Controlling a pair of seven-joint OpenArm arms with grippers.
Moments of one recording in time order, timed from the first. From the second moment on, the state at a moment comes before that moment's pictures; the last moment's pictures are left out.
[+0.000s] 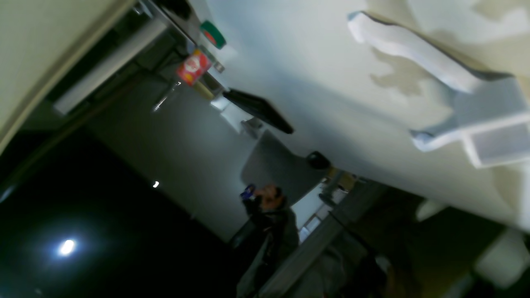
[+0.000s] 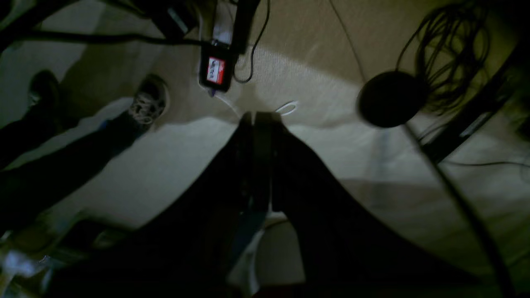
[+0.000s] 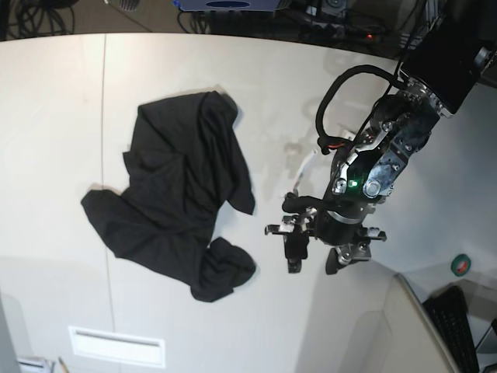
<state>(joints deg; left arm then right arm) -14.3 -27.8 39.5 95.9 -32.9 33.0 23.5 -45.2 -7.5 26.1 79.6 -24.0 36.5 -20.4</state>
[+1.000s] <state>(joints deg) -14.0 -27.6 40.0 95.7 -32.9 33.0 23.5 -9.2 5.8 30.2 2.7 -23.4 25.4 -0.7</state>
